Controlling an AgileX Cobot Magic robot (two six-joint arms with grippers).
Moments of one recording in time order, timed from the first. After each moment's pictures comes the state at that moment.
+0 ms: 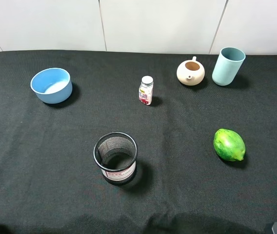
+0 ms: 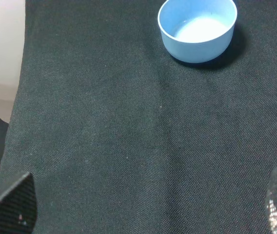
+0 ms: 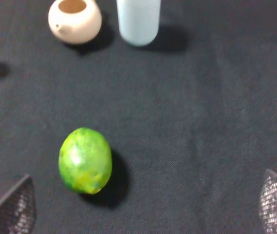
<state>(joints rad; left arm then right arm) 0.06 -0.01 -0.49 -0.01 1.06 0.15 0.08 0.14 -0.55 0.05 1.16 0.00</state>
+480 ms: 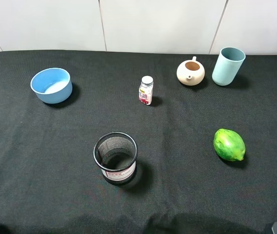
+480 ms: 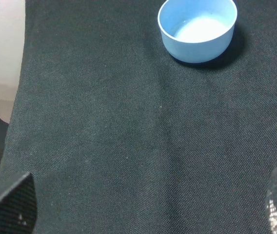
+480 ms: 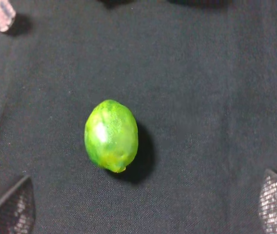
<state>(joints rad) 0.06 -0.01 -0.49 -0.01 1.06 0.15 0.08 0.43 -0.65 0.13 1.15 -0.09</state>
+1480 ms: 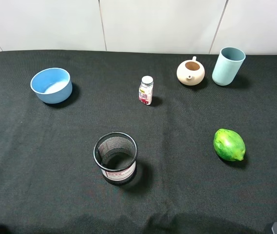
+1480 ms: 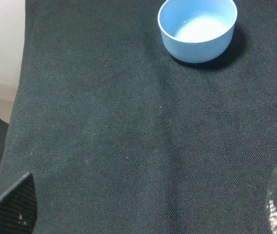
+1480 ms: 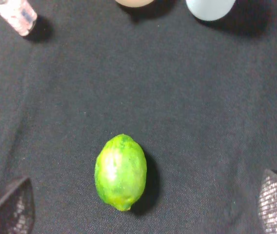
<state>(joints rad) 0.06 -0.01 -0.49 -0.01 1.06 0.15 0.11 0.94 -0.98 0.19 1.14 -0.22</state>
